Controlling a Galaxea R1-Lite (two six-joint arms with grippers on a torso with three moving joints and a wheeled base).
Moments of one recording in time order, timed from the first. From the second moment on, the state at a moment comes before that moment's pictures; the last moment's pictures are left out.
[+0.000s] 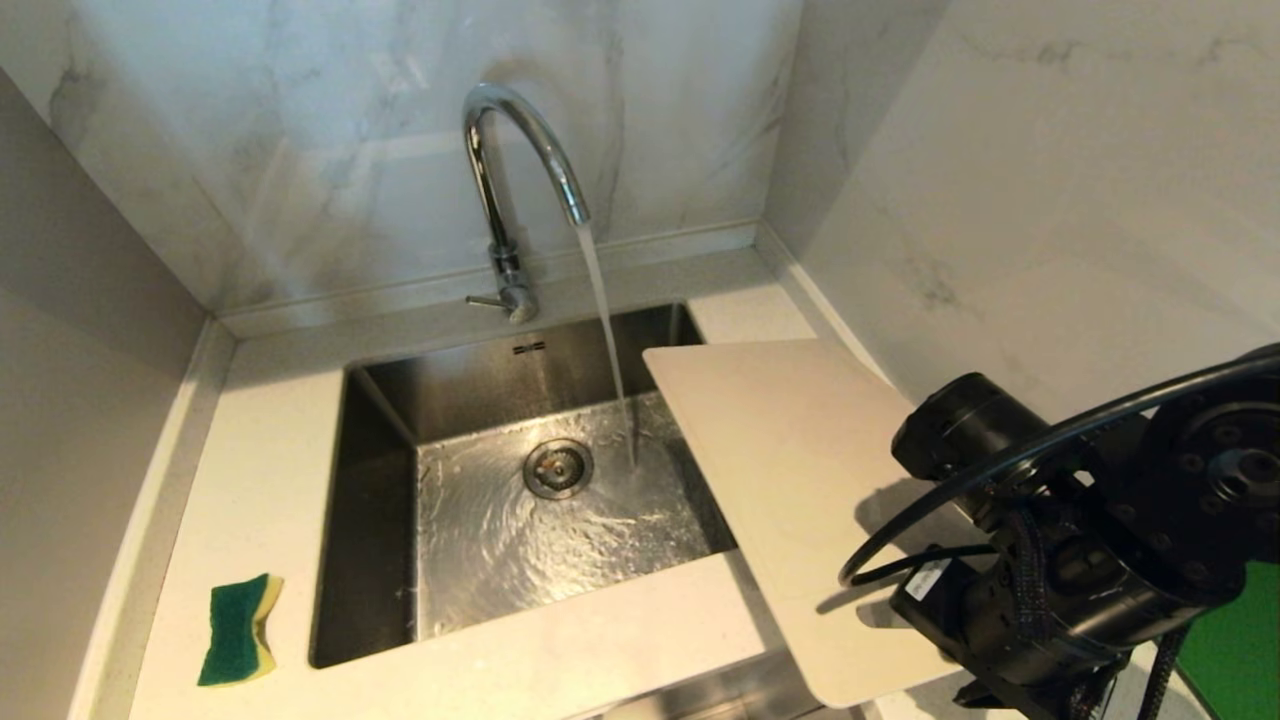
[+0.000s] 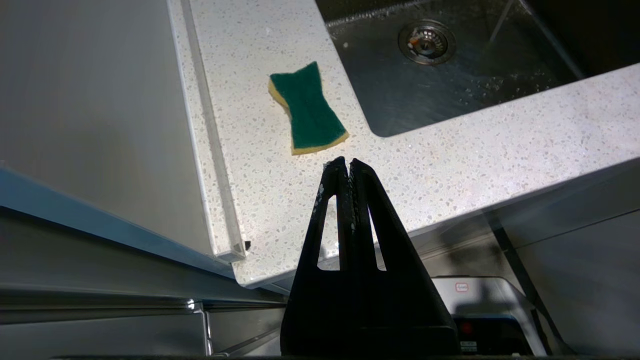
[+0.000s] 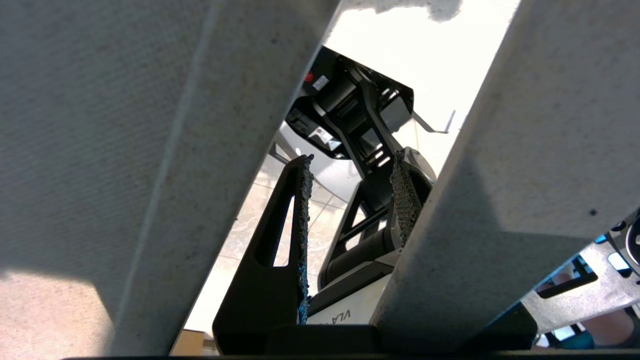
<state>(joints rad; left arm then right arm) 0.00 0.00 -0.07 0.18 0.01 0.00 0.46 1.57 -1.10 0.78 -0.12 1.28</state>
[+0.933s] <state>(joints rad) 0.00 0.00 -0.07 0.18 0.01 0.00 0.45 1.57 -1.00 0.66 -0.05 1.28</state>
